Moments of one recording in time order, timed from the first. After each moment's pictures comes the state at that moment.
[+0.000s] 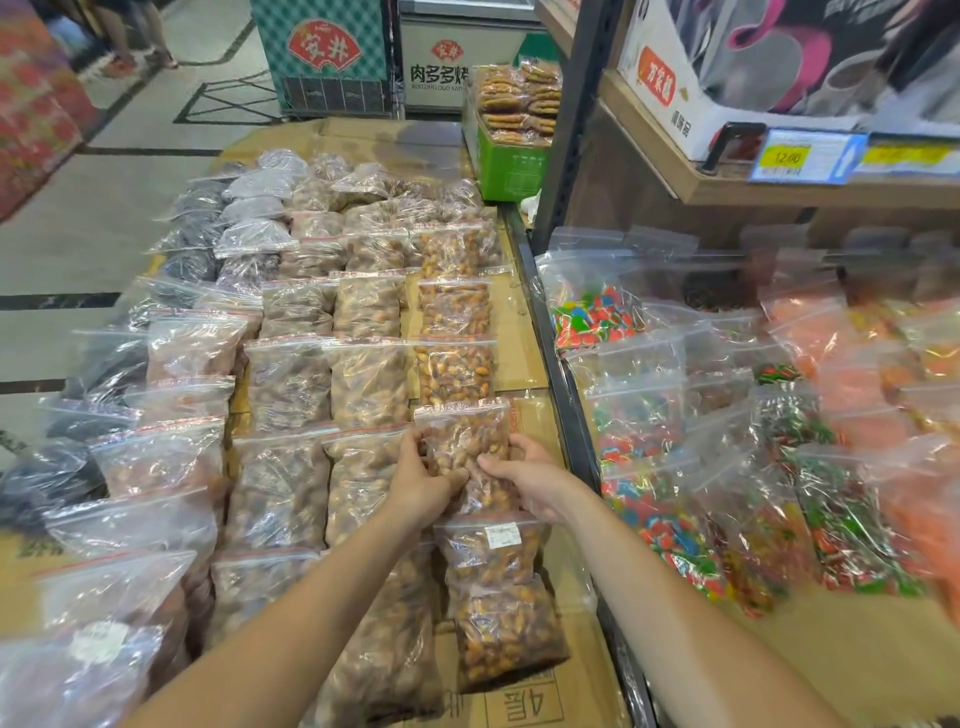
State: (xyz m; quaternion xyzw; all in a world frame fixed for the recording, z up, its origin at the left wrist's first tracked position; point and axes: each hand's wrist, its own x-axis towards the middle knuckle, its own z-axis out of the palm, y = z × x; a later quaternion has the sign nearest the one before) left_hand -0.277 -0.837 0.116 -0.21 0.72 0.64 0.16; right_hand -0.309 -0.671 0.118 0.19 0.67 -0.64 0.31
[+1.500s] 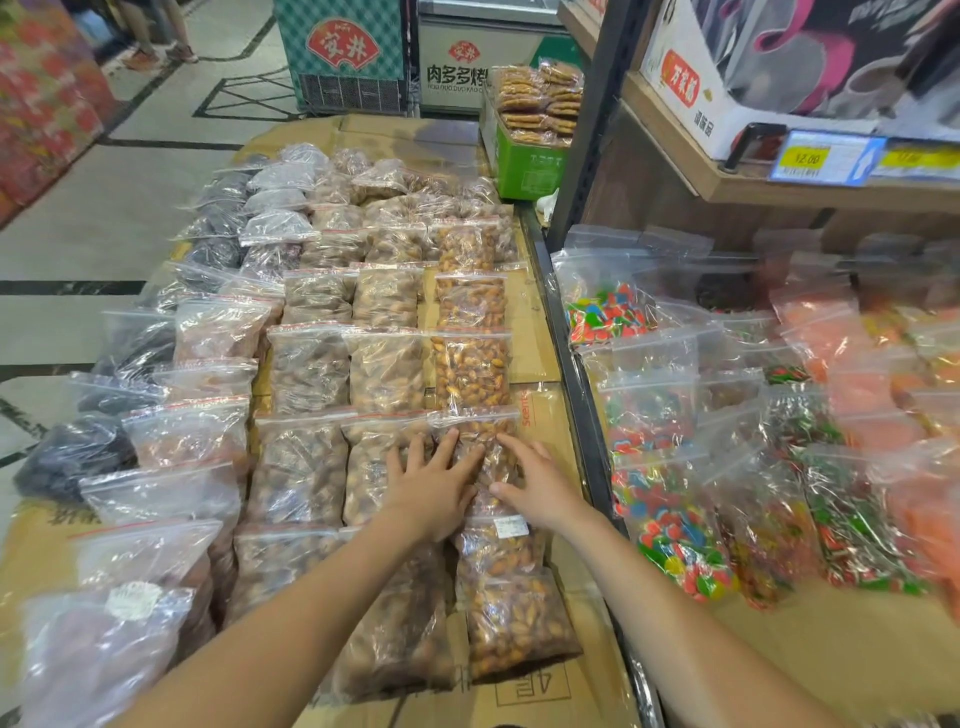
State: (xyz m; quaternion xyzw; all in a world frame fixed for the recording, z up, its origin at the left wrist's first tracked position) left_hand -0.260 -0.850 0.113 0.09 0.97 0.05 0.20; right_hand -0.274 -0.670 0.121 -0.04 0.91 -0.35 0.22
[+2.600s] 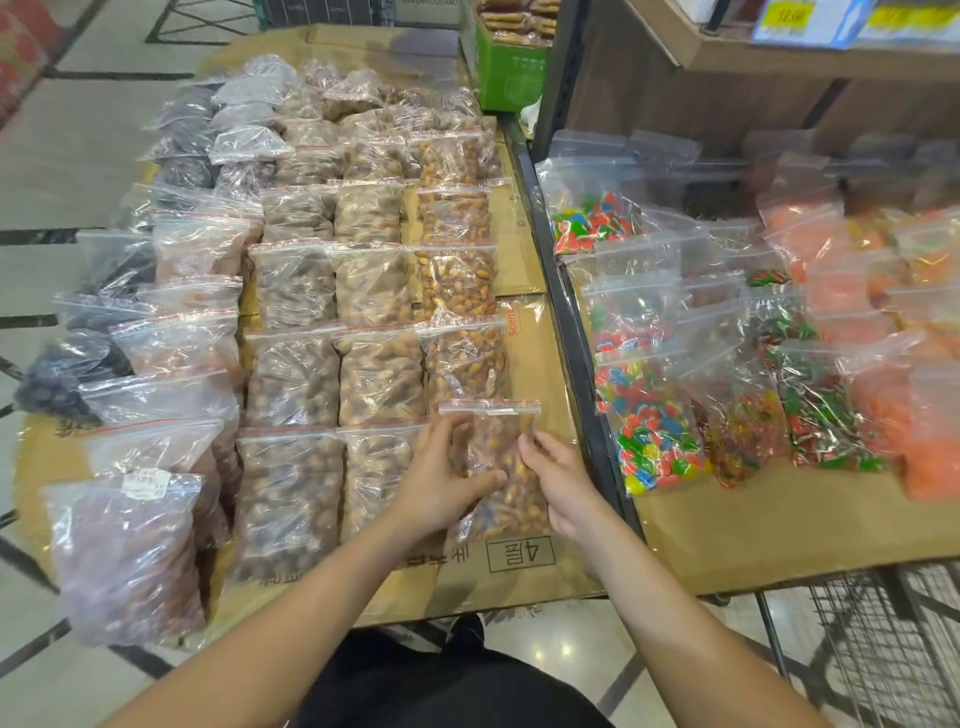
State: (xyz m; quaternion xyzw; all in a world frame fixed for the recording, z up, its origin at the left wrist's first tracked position) left_hand -0.144 -0.829 0.107 -0.02 0.84 0.52 0.12; right_hand -0.156 -0.650 0.096 0.26 0.60 -0.72 0.24
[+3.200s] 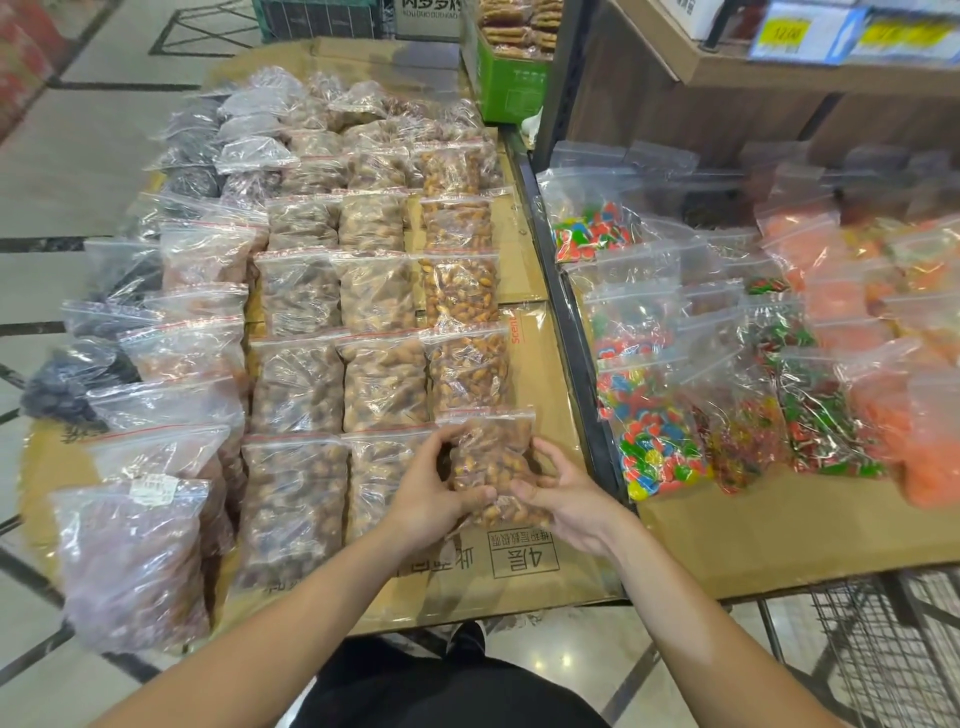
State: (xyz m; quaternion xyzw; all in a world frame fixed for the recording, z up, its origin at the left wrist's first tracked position) left_hand -0.138 -0.842 0.092 -0.06 0.76 0.62 0.17; right_hand -0.149 -0.634 0.106 0.21 0.55 -0.74 0.33
